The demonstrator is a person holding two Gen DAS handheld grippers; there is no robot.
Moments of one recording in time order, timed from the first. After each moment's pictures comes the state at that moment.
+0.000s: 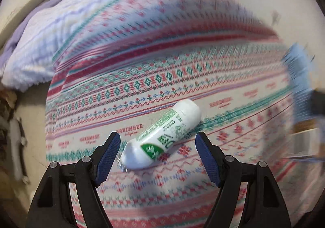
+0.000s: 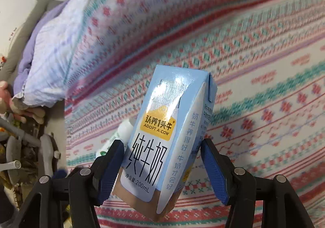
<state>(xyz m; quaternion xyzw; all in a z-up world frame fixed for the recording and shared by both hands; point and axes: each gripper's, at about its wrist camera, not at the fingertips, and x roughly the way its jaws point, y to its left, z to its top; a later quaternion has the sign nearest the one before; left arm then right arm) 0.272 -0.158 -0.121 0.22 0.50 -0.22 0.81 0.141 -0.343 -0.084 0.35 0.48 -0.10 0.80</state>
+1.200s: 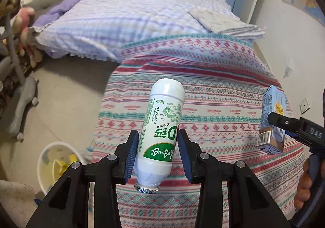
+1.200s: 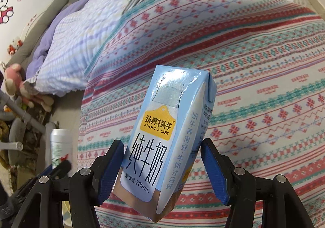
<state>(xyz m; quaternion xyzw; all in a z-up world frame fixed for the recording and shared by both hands) 0.207 0.020 -0.020 0.05 0.46 -0.14 0.87 0.127 -0.304 -0.054 0.31 0.47 -0.05 0.83</state>
